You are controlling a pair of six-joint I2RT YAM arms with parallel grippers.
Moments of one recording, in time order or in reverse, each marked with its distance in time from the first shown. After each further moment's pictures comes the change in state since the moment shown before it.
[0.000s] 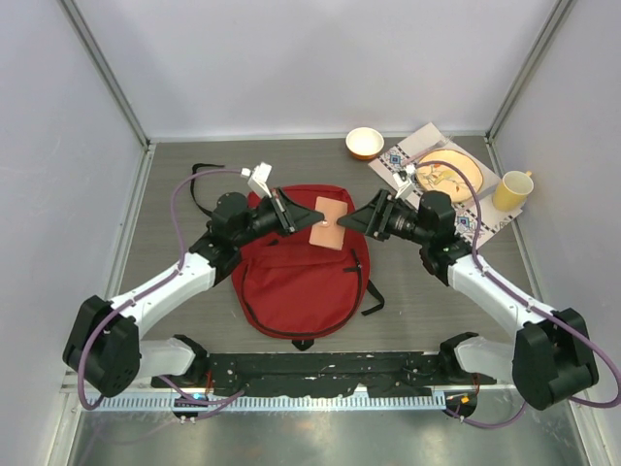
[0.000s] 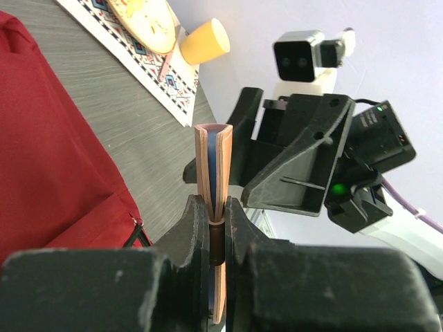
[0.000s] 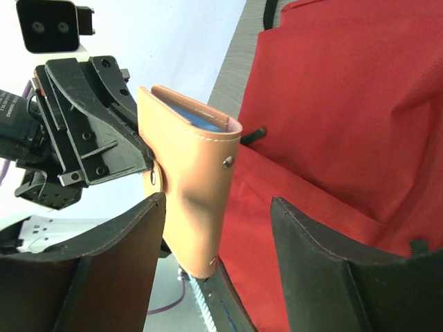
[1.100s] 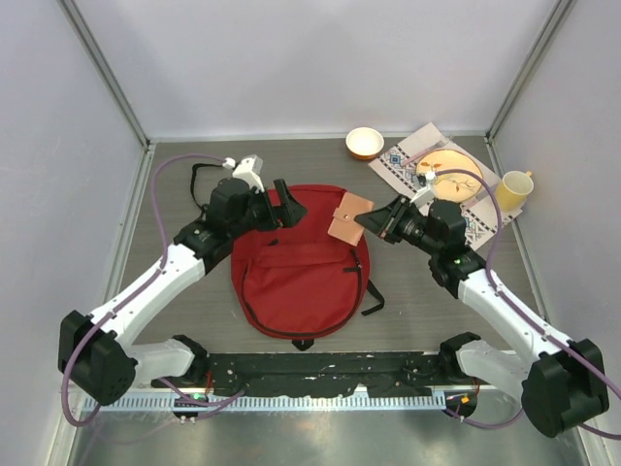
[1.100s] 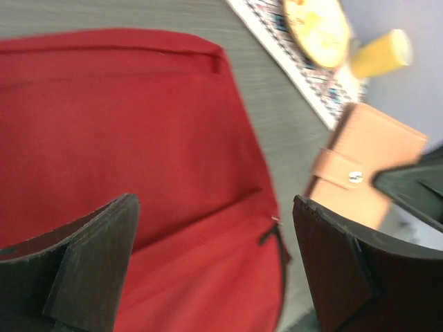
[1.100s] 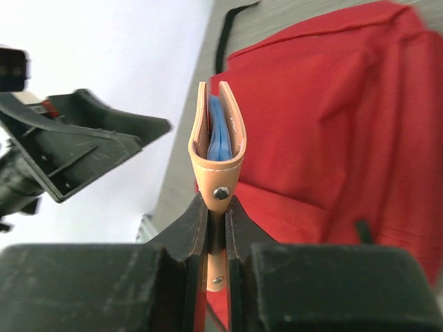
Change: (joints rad) left arm 0.015 -0.061 0.175 -0.533 -0.306 0.322; right arm -0.003 -0.124 -0.054 -0.055 0.187 0.022
